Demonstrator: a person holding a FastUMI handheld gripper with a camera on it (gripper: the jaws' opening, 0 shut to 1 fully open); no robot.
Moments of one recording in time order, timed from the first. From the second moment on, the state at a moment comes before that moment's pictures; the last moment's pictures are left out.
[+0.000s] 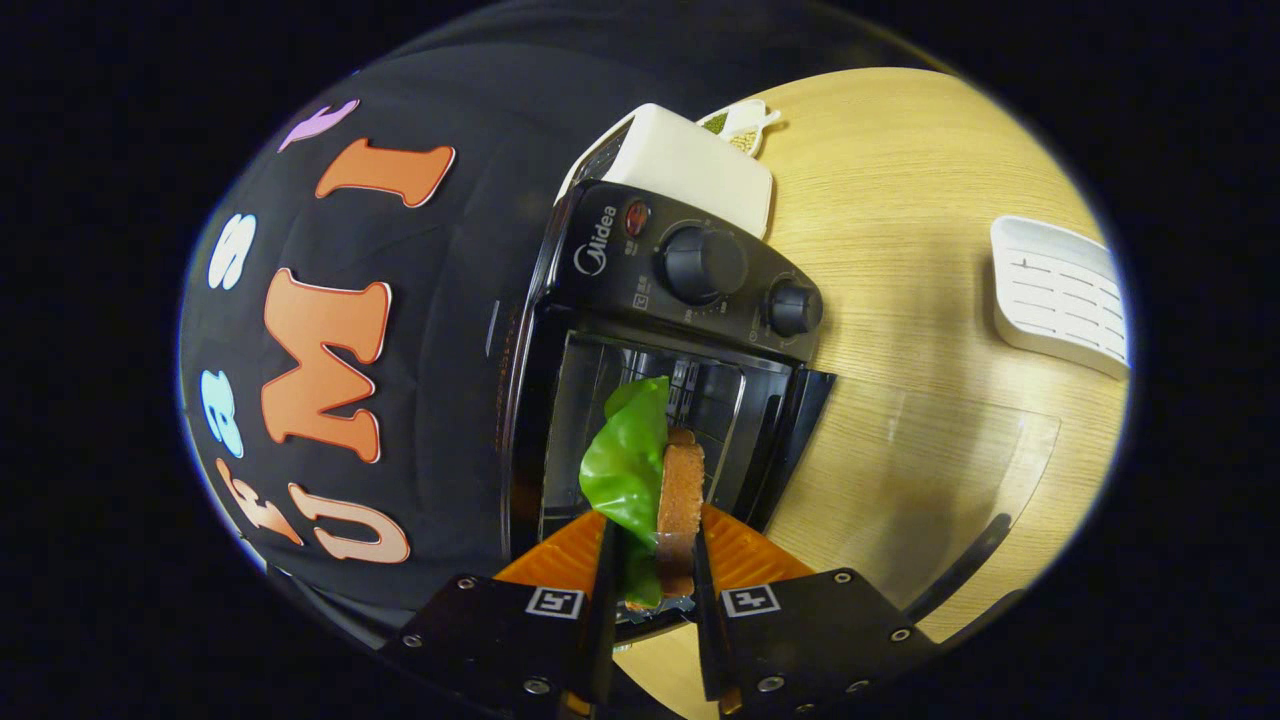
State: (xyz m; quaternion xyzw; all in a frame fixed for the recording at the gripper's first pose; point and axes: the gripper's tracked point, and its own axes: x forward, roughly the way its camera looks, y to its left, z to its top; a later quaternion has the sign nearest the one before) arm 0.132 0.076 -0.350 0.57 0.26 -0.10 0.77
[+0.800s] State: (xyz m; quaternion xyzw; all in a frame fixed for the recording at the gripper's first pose) arm 0.125 0.115 -0.377 0.55 0.34 -0.08 0.76
